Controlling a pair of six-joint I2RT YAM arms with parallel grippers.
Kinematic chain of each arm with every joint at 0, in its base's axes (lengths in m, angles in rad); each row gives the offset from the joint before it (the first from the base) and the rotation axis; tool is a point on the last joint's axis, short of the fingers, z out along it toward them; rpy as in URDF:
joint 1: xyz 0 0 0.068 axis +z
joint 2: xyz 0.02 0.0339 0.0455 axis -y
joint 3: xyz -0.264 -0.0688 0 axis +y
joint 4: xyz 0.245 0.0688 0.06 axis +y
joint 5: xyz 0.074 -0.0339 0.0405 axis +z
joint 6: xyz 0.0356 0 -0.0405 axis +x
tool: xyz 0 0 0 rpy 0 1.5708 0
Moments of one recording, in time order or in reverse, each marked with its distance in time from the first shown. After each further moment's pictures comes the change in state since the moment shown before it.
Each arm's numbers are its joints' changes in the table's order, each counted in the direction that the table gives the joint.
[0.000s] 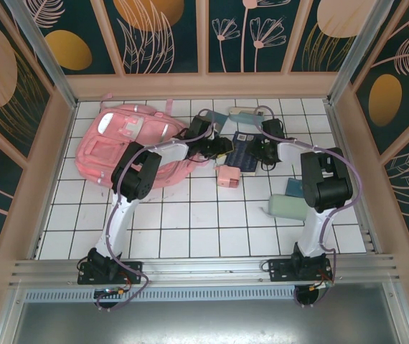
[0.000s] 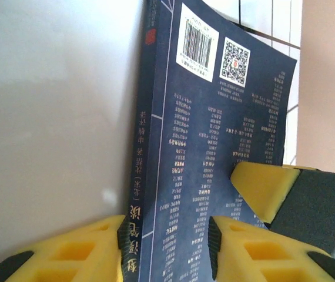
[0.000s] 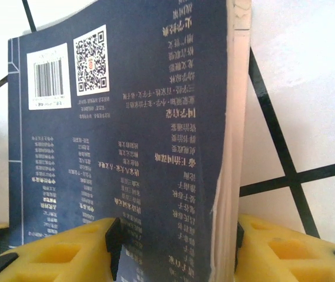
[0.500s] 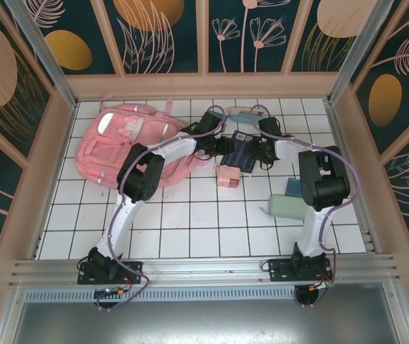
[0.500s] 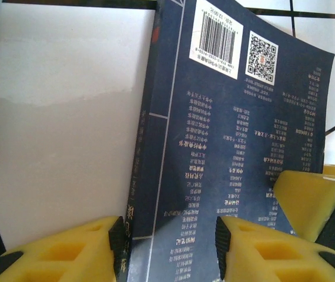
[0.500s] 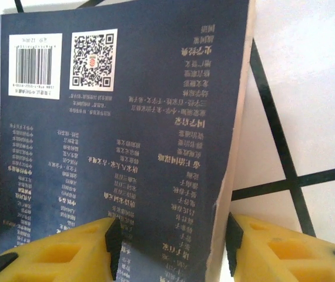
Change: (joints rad) left arm -0.044 -0.045 -0.216 0.355 0.230 0.235; right arm 0.020 -0.025 -0.051 0.070 -0.048 -0.051
